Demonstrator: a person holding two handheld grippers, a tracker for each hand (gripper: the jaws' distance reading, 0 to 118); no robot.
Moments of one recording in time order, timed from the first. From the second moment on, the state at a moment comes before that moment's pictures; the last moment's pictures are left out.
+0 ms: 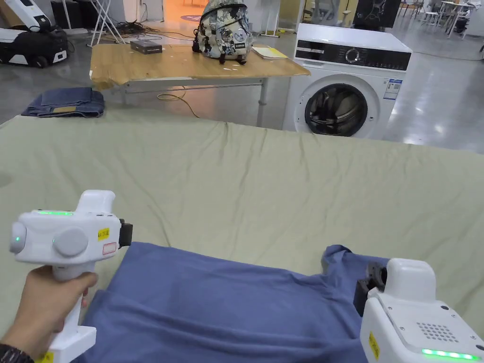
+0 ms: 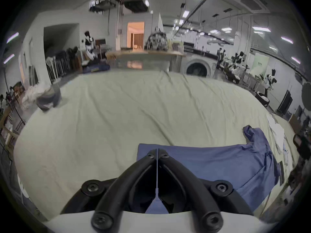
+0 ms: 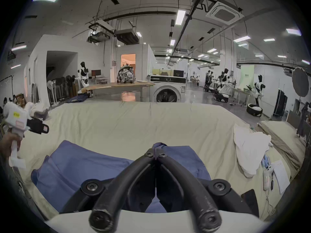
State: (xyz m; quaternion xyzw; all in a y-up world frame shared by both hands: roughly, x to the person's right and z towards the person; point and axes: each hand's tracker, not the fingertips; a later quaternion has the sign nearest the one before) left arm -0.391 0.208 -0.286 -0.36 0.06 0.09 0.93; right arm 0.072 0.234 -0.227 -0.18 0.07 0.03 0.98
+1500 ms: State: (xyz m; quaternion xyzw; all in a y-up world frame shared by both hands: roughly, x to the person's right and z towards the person) left arm -0.385 0.228 -0.301 -0.41 0.01 0.07 0.91; right arm 0.192 0.191 -0.403 -0.41 0.04 0.02 0.91
